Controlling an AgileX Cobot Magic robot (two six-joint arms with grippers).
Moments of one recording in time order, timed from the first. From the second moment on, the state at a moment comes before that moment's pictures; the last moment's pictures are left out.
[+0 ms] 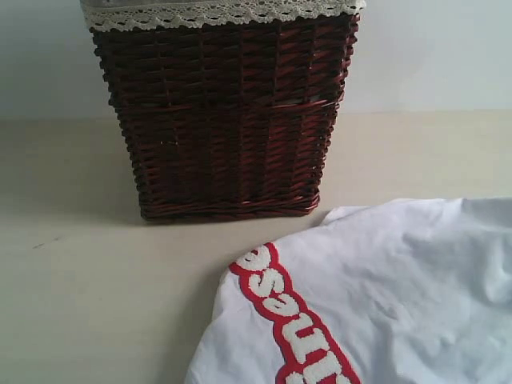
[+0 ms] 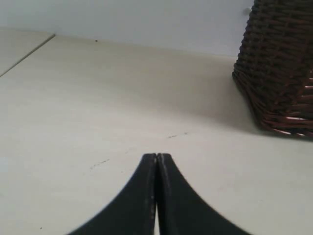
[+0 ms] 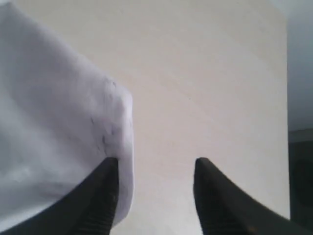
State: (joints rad) left arm 0.05 0.01 0.00 0.05 0.37 -0.13; right arm -0.38 1.47 -0.60 0.05 0.00 -0.83
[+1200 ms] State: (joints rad) left arm 0.05 0.01 0.00 0.05 0.37 -0.13; right arm -0.58 1.62 -0.60 0.61 0.29 -0.69
